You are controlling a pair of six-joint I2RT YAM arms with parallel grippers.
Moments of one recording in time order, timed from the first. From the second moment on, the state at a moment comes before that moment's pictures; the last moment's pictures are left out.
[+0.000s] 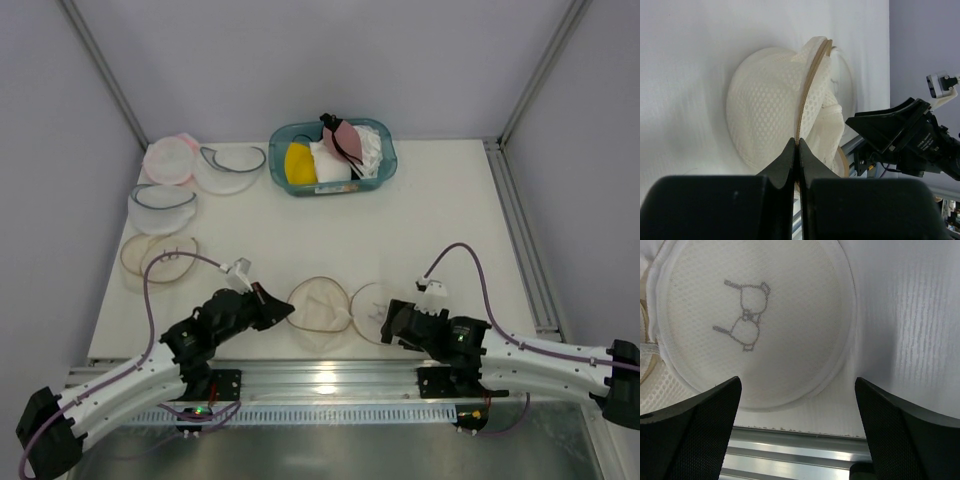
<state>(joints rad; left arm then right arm) -0.84 0.58 0.21 -0.06 -0.04 -1.05 1.15 0.73 0.34 -0.73 0.49 1.22</state>
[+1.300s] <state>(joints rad) -0.84 1.02 0.44 0.13 -0.02 -1.02 1.16 0.74 0.85 -0.81 0.89 0.78</state>
